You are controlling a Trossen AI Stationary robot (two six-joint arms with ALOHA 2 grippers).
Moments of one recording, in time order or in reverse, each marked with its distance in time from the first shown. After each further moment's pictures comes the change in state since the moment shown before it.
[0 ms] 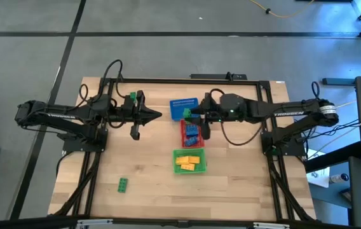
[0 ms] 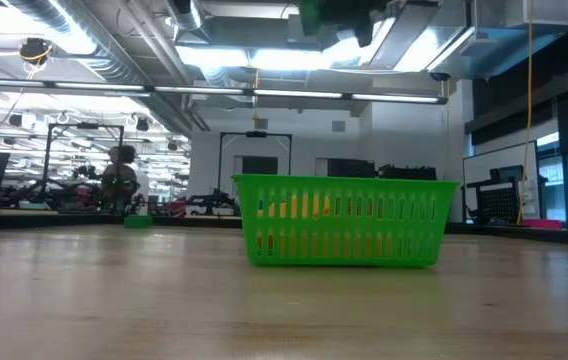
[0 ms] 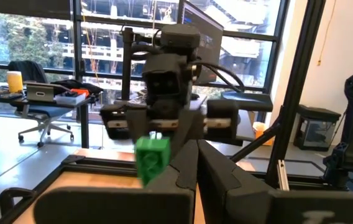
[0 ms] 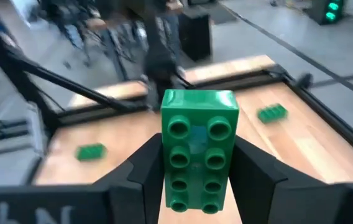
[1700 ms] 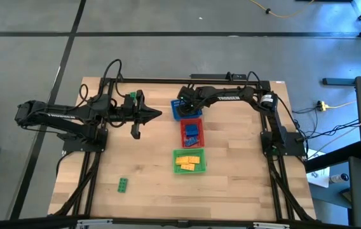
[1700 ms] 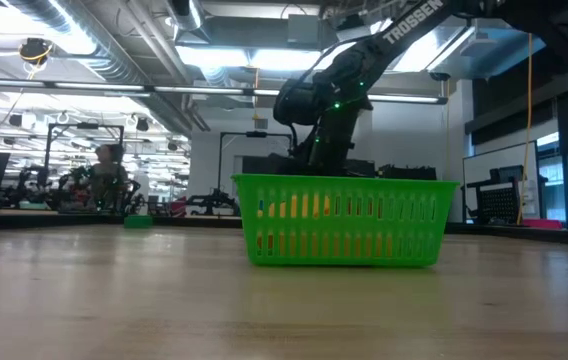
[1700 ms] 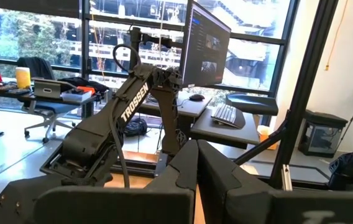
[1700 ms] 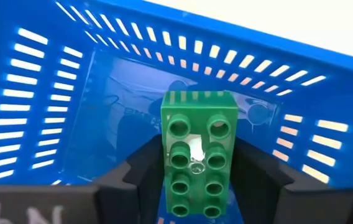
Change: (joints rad) left arm 0.000 0.000 0.000 0.000 -0.031 -0.023; right arm -0.324 0.745 0.414 -0.603 0.080 0.538
